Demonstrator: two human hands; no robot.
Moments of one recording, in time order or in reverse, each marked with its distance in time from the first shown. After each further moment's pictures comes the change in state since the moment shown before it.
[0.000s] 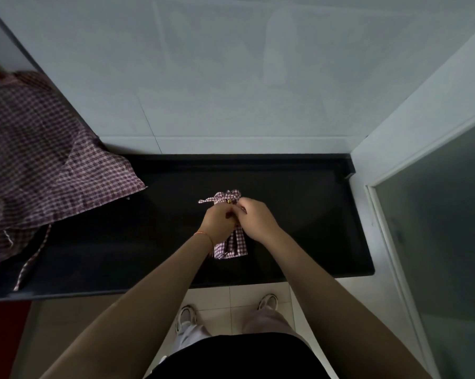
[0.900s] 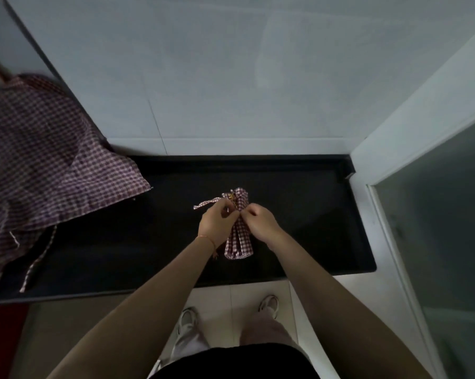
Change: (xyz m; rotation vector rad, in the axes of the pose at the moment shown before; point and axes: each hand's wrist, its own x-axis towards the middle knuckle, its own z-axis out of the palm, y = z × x) left_hand -0.024 -0.005 -0.021 -0.205 0.086 -0.071; right_hand -0.010 -0.009 0.012 0.338 -0.034 0.288
